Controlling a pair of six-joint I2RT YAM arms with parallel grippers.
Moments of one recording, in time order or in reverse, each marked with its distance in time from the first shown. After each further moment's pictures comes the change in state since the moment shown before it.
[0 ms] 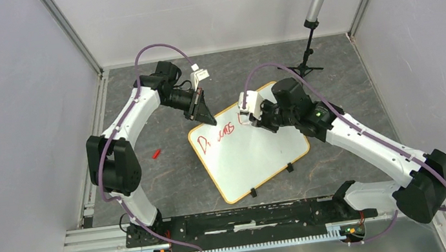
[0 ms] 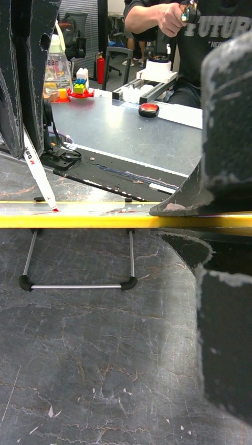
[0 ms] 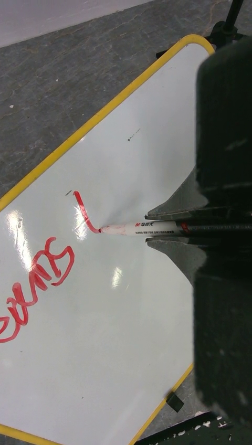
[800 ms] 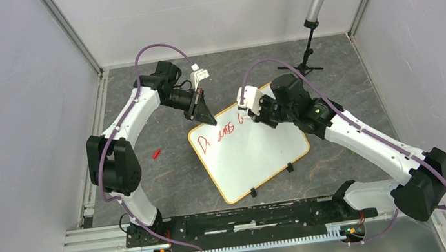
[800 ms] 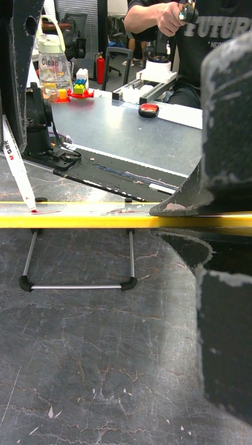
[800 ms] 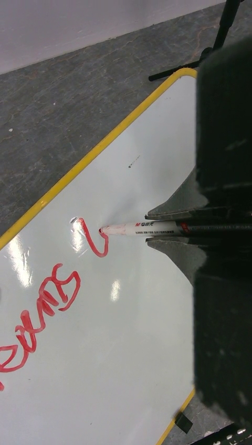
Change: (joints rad) left arm 0.000 0.000 0.001 -0.002 0.001 0.000; right arm 0.000 0.022 0.051 -0.011 0.056 -0.008
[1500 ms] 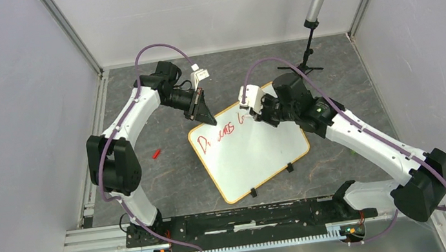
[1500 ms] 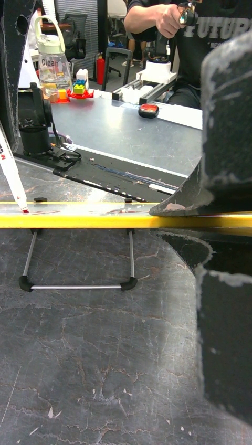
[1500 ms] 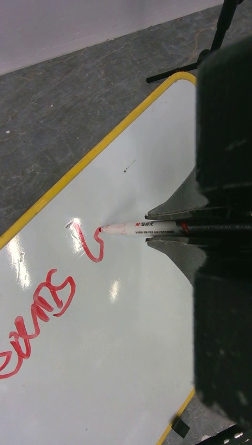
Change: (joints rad) left arm 0.000 0.002 0.002 0.000 0.000 0.000; right arm -0.020 -0.002 0.000 -0.003 -0.019 -0.013
